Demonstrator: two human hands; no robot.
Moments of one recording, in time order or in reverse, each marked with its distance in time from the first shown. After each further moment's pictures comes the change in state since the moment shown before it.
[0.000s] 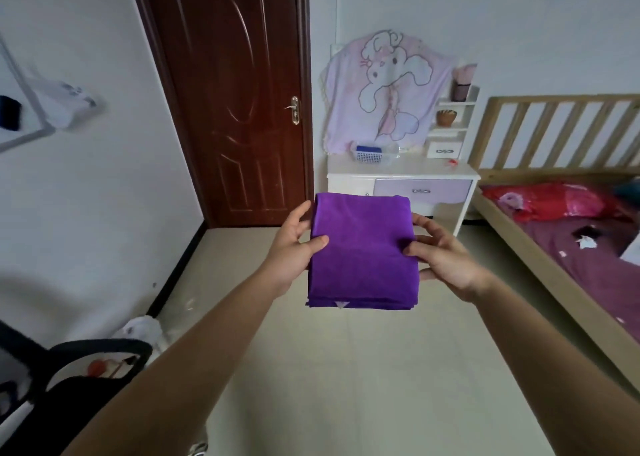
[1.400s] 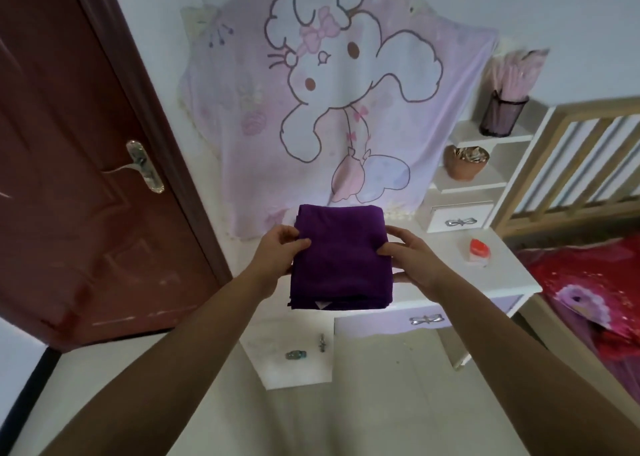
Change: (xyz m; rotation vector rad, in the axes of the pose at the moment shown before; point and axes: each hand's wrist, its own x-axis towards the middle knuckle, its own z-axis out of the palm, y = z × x) left_hand 1.132 -0.124 0.166 0.091 -0.047 -0.271; right_hand 1.048 0.037 -0.375 0.088 0.166 0.247
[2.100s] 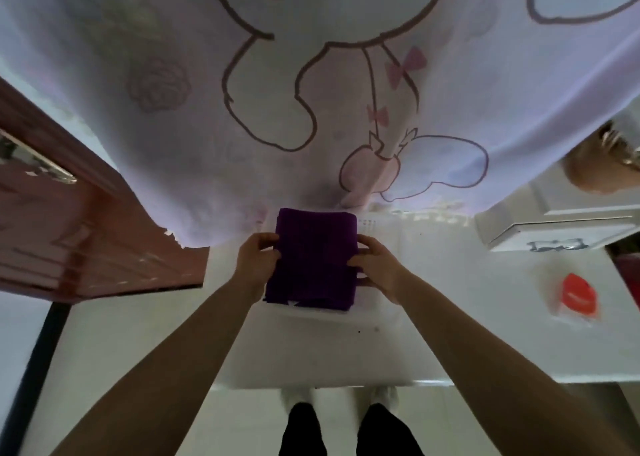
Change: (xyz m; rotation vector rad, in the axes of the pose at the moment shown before) left_hand 0.324 -0.110 0.003 0.162 0.305 -0.357; right_hand 0.360 0.080 0.005 0.041 -0.189 0.420
